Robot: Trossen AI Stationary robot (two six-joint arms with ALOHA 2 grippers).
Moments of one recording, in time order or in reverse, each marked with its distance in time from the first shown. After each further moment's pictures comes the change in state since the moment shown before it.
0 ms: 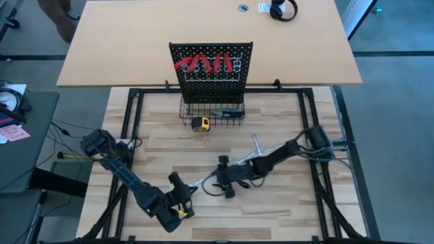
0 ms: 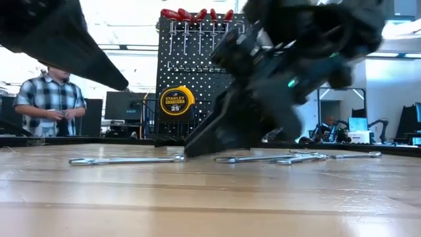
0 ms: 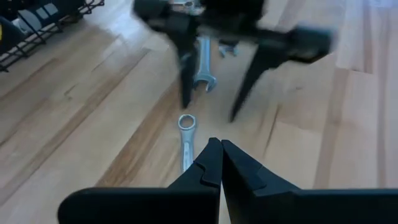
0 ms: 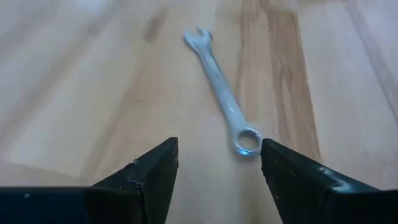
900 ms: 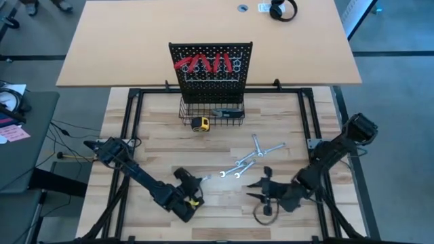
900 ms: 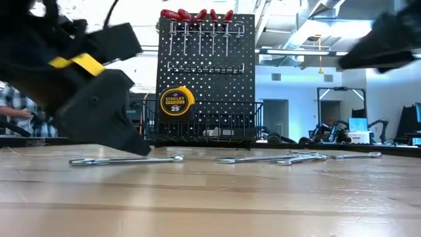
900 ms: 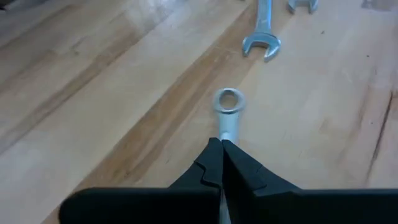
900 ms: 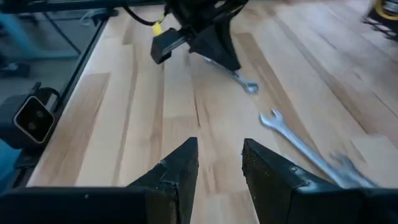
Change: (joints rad) left arm 0.122 0.192 -0.006 0.055 0.017 -0.117; right arm 0.501 -0.538 -0.339 -0.224 0.566 0.558
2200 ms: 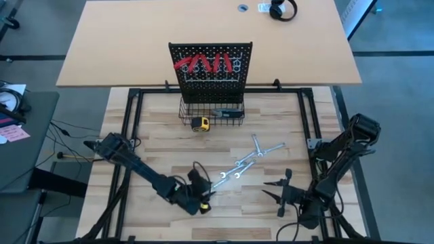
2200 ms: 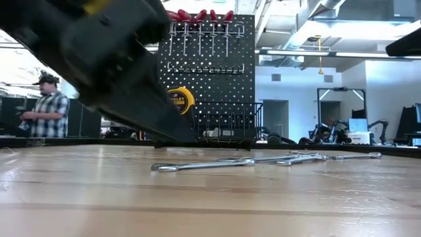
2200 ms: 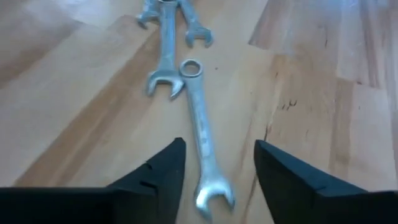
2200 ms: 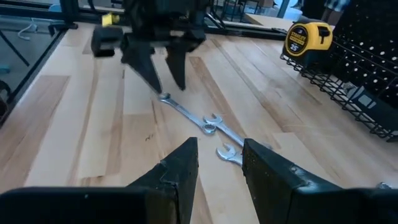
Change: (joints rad) left arm 0.080 -0.037 -0.041 0.438 0.244 0.334; right arm 0.259 -0.014 0.005 -0.334 0.458 0.262
